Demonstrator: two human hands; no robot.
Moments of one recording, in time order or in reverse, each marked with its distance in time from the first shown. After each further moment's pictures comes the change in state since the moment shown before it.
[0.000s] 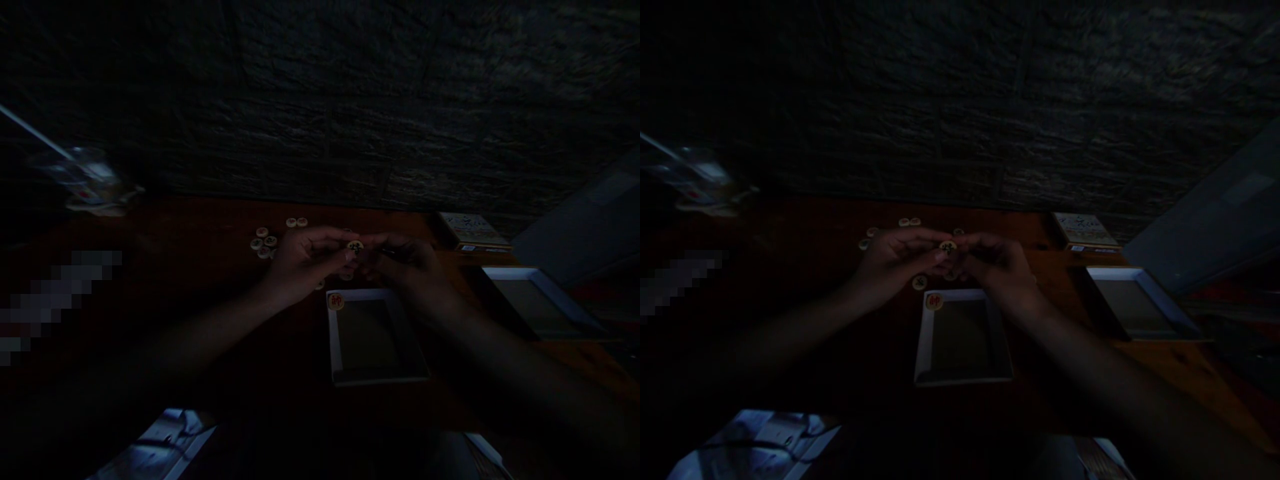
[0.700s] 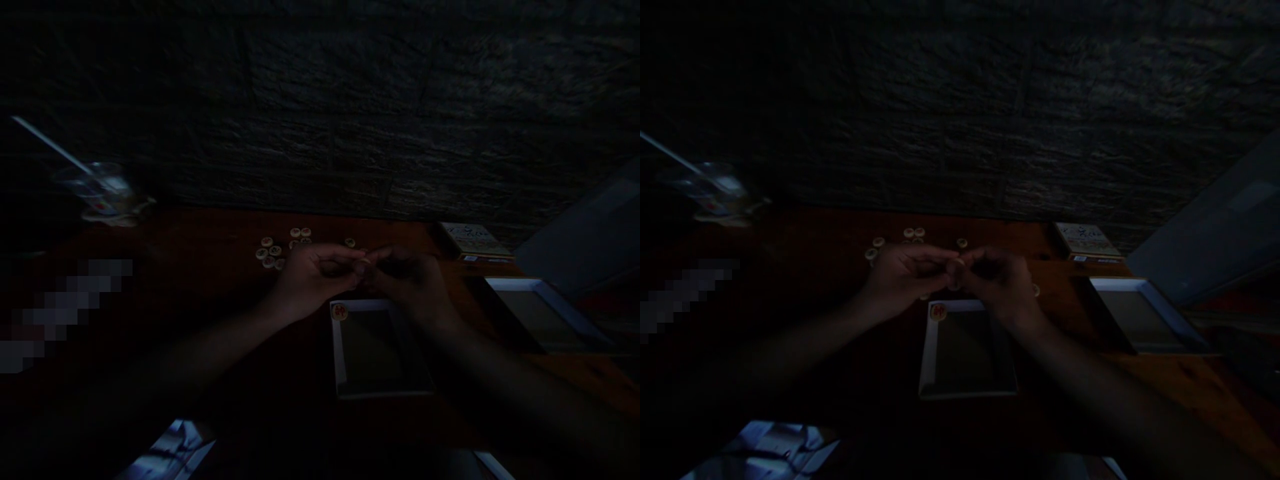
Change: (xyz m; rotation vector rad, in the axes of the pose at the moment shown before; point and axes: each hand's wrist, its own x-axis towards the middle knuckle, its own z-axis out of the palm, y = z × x) left_hand -0.001 -0.006 0.002 0.042 -0.026 0.043; right_hand 0.000 0.003 0.004 -0.088 0.038 -0.064
